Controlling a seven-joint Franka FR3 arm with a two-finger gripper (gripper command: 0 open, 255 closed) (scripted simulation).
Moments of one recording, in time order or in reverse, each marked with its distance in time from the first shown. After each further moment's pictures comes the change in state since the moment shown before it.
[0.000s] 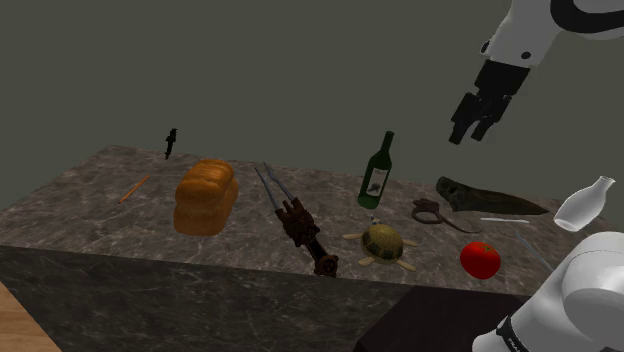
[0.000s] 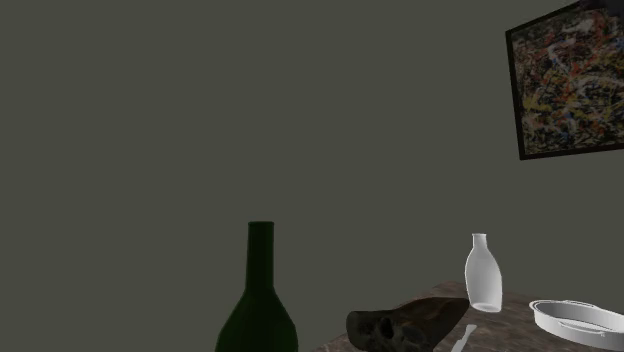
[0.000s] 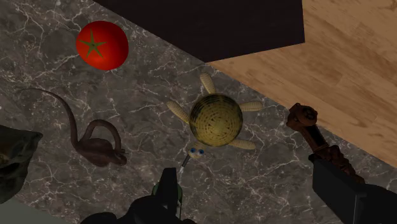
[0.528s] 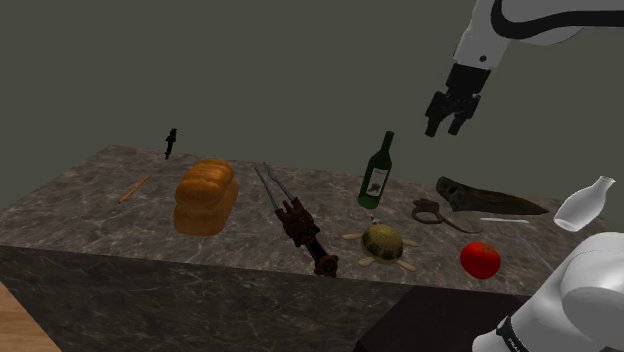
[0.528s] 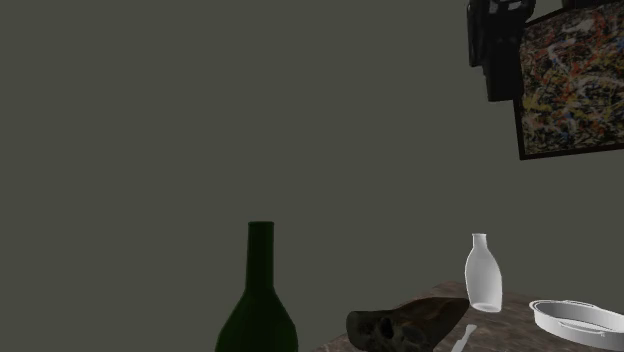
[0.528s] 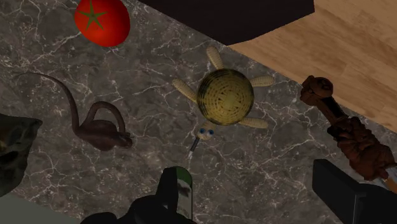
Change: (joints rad) arm -0.018 0.231 -0.058 0.113 -0.010 0.088 -0.028
